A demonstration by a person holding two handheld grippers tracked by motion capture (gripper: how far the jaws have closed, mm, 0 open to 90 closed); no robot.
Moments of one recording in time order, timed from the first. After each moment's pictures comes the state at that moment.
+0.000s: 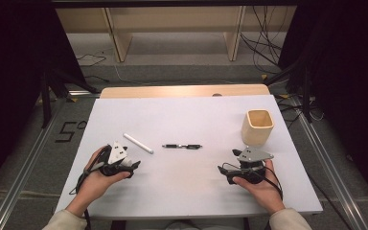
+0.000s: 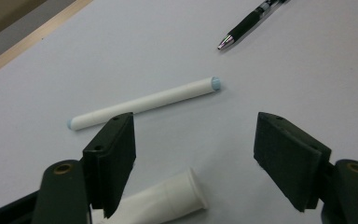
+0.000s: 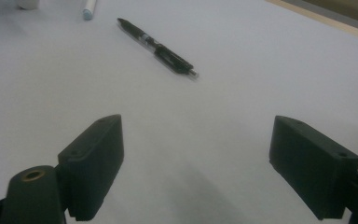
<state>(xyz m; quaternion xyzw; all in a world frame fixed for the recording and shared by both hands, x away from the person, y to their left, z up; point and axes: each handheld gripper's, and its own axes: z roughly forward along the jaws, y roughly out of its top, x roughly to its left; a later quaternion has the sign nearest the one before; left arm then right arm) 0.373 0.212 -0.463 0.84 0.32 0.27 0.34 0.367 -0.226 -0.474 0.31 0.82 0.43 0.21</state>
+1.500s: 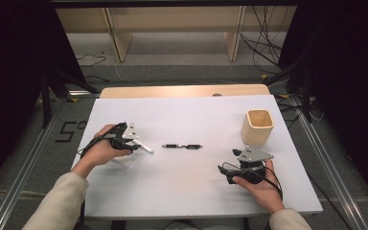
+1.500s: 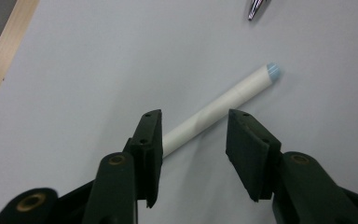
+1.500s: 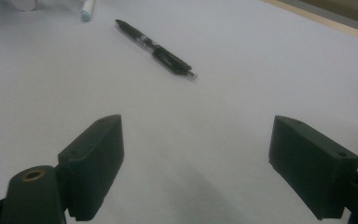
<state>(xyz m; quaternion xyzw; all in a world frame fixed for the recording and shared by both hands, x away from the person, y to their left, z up) 0.460 0.205 -0.452 0.93 0.17 0.22 0.24 0.367 -0.226 -0.474 0.31 0.82 0.43 0.22</state>
